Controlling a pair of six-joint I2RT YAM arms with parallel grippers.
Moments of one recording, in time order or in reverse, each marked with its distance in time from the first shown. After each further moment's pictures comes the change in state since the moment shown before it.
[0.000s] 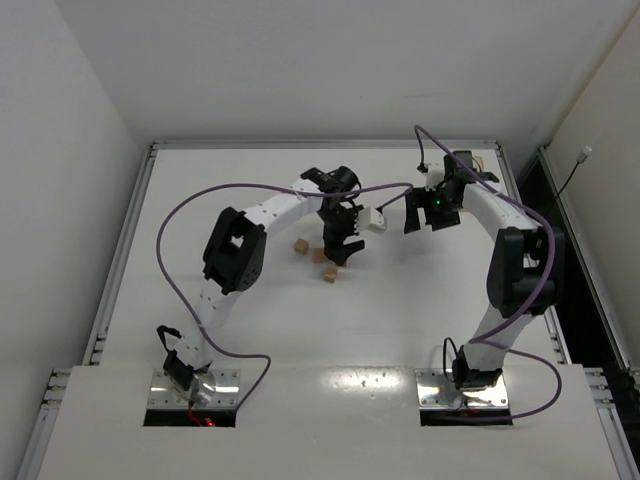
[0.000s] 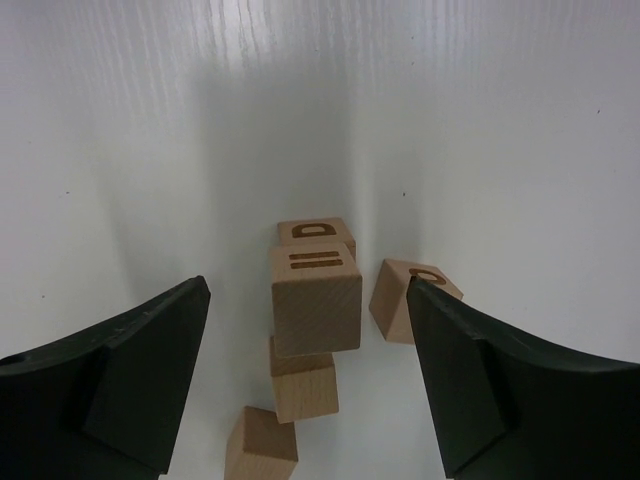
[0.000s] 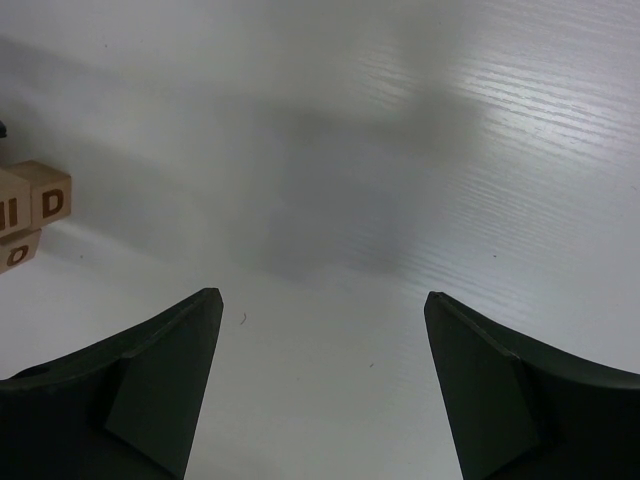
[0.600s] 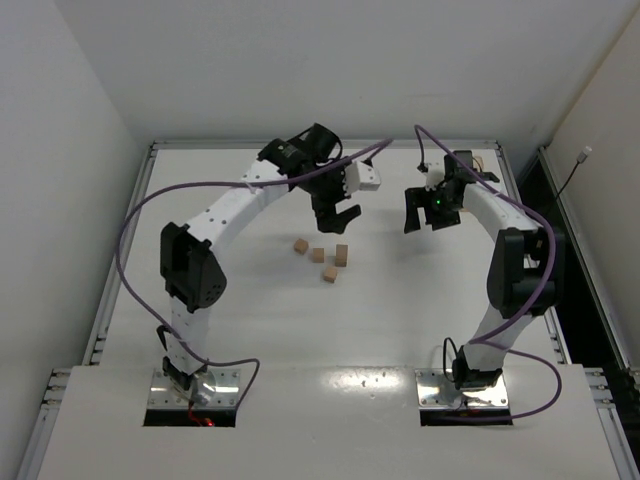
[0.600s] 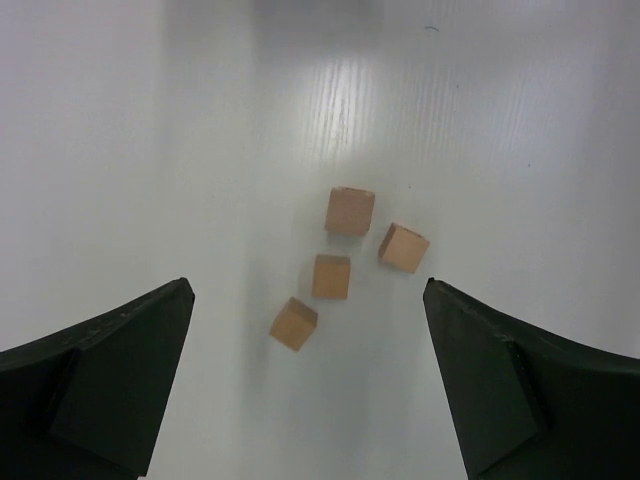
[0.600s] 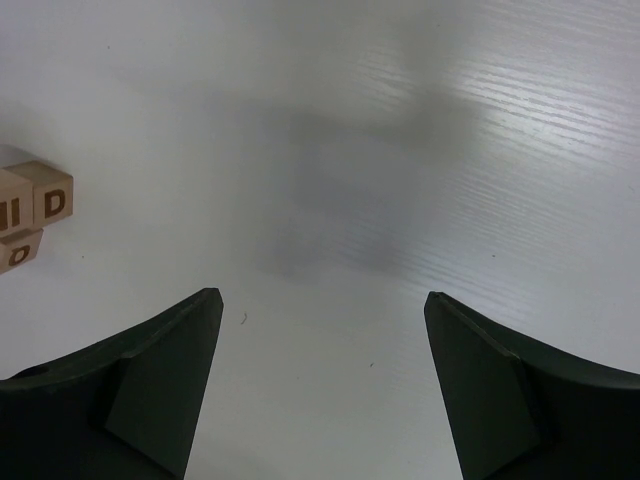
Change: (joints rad) left arm 0.032 -0.309 0.015 0.011 -0.035 -0.161; right arm 0.000 -0.004 0.000 0.000 0.000 0.000
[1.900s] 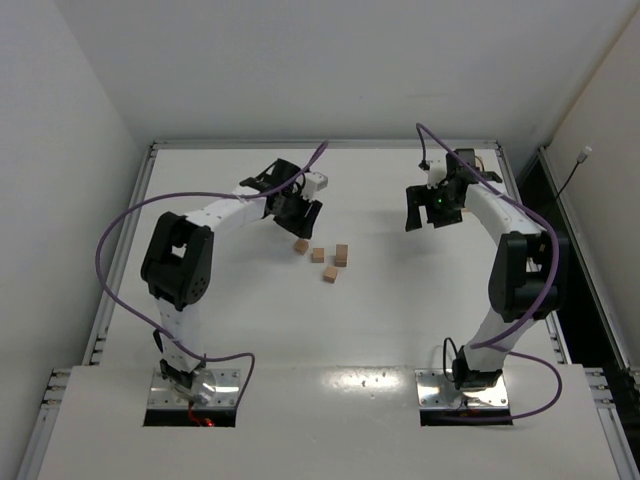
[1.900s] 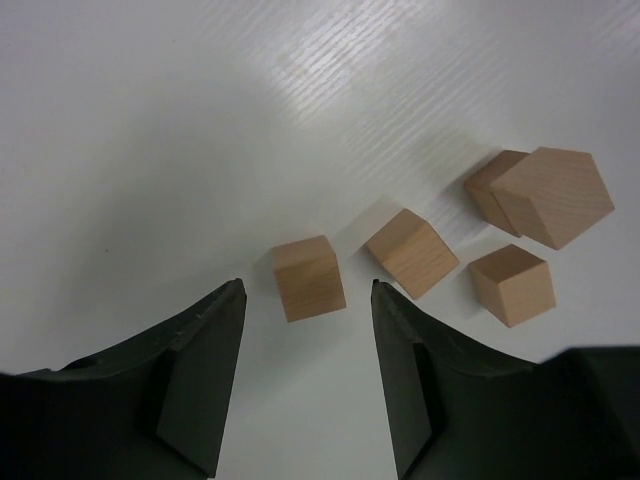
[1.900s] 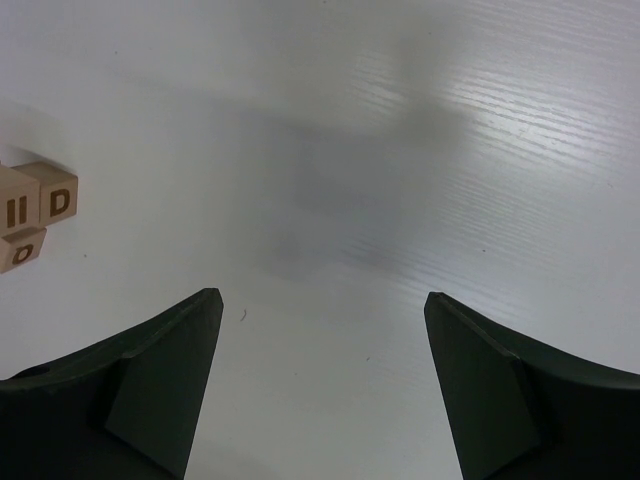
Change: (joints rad) left arm 0.183 -0.084 -0.597 0.518 -0.192 -0.598; right arm 0.000 -0.031 0.000 -0.004 0.010 -0.005
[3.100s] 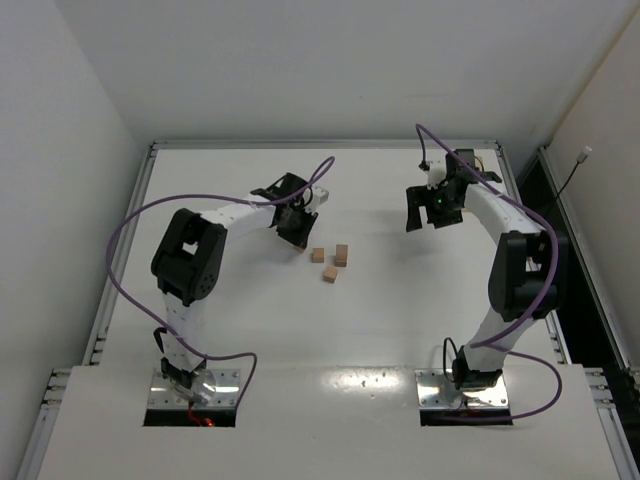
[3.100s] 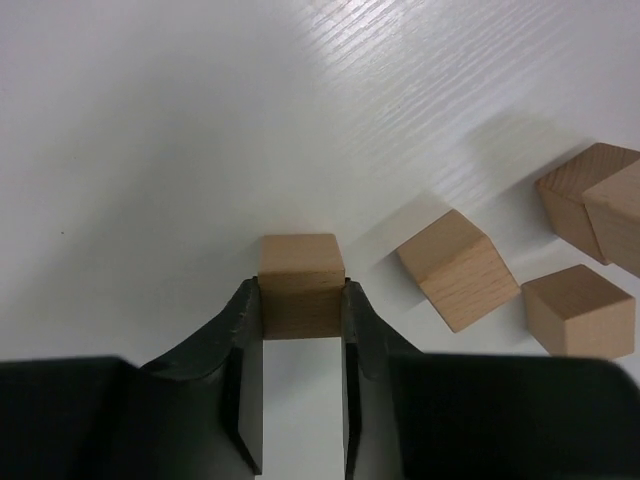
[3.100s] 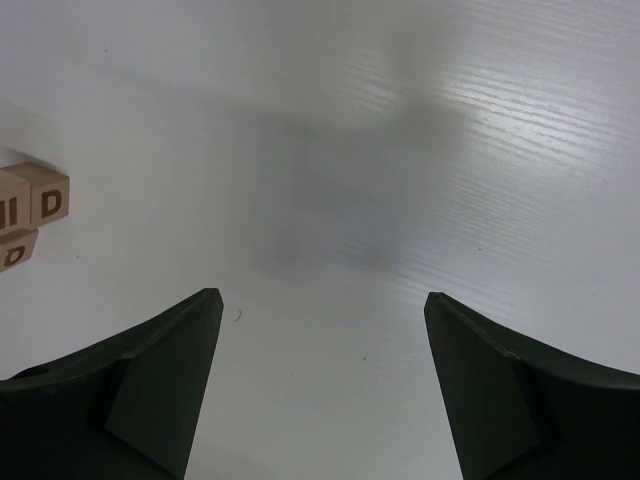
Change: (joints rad) left arm -0.037 0.064 -0.056 0.039 -0.124 -0.059; right arm 0.000 0.006 0.000 -0.001 0.011 -0.002
